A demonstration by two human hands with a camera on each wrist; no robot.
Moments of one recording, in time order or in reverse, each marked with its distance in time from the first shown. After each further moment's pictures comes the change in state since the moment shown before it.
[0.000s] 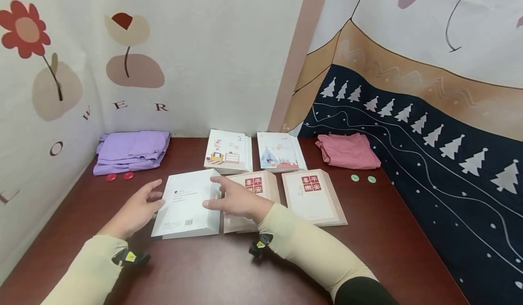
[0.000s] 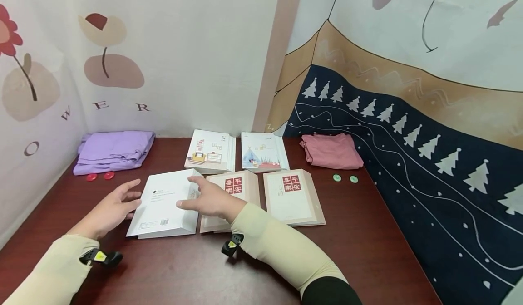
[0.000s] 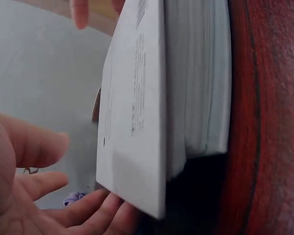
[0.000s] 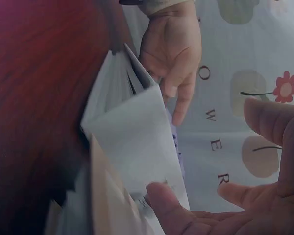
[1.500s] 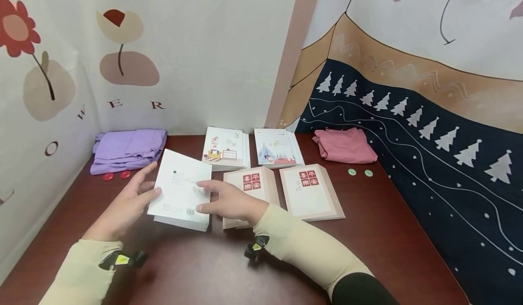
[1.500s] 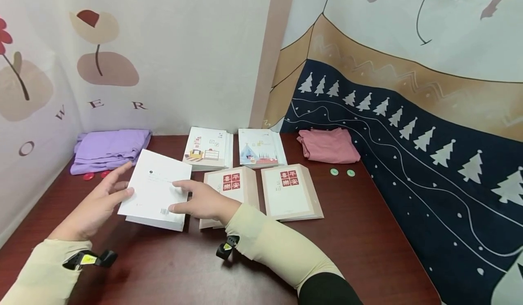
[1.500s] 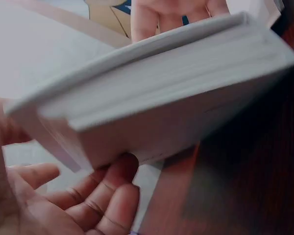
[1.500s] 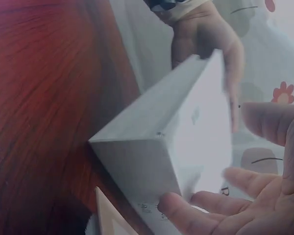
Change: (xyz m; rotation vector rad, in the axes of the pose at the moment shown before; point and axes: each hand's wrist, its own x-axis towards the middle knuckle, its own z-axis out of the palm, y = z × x) left_hand -0.021 0.032 -0.007 -0.323 -0.021 0.201; right_hand -0.006 -0.003 0.013 0.031 -0.036 -0.123
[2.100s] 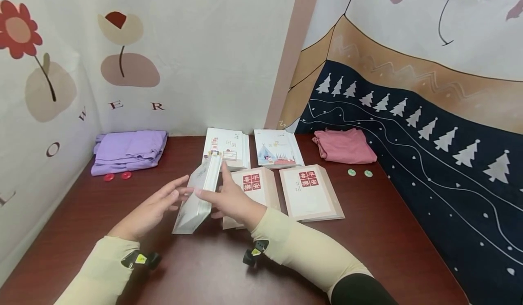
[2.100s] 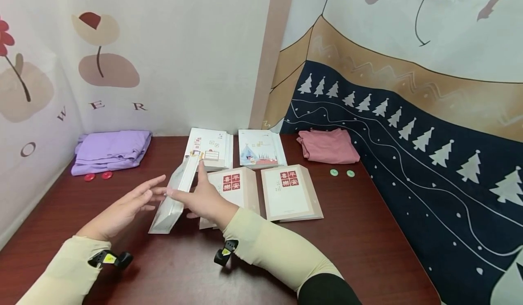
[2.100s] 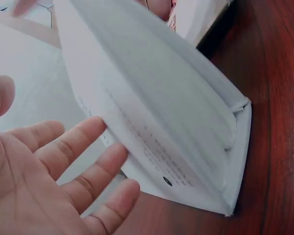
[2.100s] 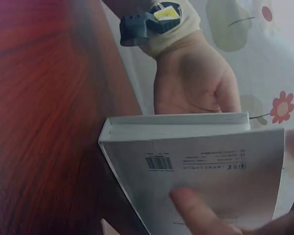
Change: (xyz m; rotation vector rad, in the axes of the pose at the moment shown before) left_hand 0.007 -0.012 0.024 0.142 -0.222 0.149; right_hand -0.003 -0.005 0.010 0.410 0.178 0.091
